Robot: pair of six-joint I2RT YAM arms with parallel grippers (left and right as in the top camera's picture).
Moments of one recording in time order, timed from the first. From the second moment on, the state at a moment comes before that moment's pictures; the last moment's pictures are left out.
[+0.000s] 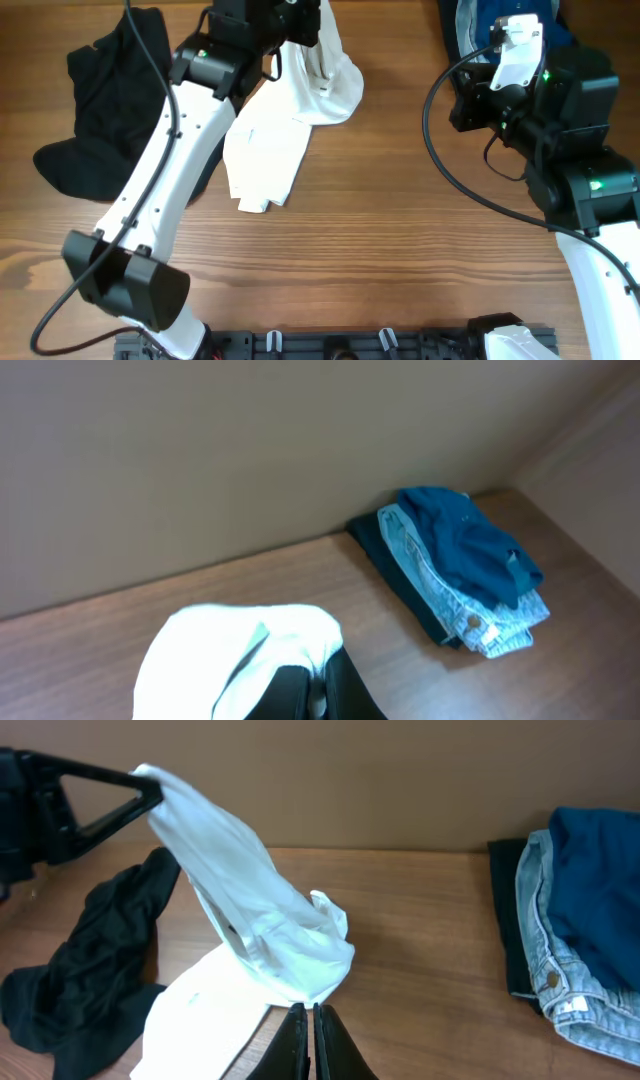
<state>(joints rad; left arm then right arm) -0.37 1.80 1.80 -0.40 0.20 -0.15 0.15 1.20 1.37 -0.66 -0.23 0.15</state>
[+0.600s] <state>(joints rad) -0.34 1.68 1.80 -0.95 0.12 -0.16 0.15 1.25 1.37 -0.73 -0.27 0.15</state>
